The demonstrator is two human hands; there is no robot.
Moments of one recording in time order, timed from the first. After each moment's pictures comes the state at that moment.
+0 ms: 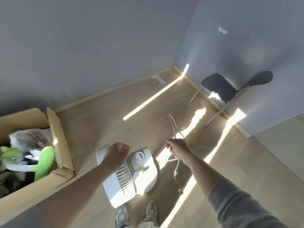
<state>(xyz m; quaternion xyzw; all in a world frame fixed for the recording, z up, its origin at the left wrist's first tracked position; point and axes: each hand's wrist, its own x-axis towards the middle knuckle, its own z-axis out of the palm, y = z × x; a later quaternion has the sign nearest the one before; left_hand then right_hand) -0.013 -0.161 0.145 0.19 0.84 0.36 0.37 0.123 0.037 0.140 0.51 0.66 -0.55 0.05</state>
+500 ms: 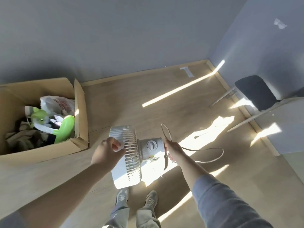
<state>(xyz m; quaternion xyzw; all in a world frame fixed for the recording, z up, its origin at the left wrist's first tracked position) 0.007 -0.221 0.111 0.12 0.92 0.29 0.23 0.090 0.008 0.056 0.49 0.68 -0.51 0.20</state>
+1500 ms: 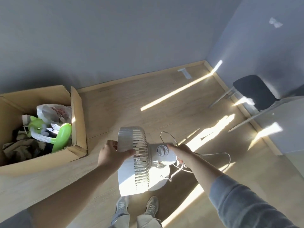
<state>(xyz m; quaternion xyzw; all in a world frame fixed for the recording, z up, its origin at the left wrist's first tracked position) -0.002 -0.179 0.107 -0.01 0.88 0.36 0.30 0.095 0.051 0.080 0.50 0.68 -0.47 0.24</state>
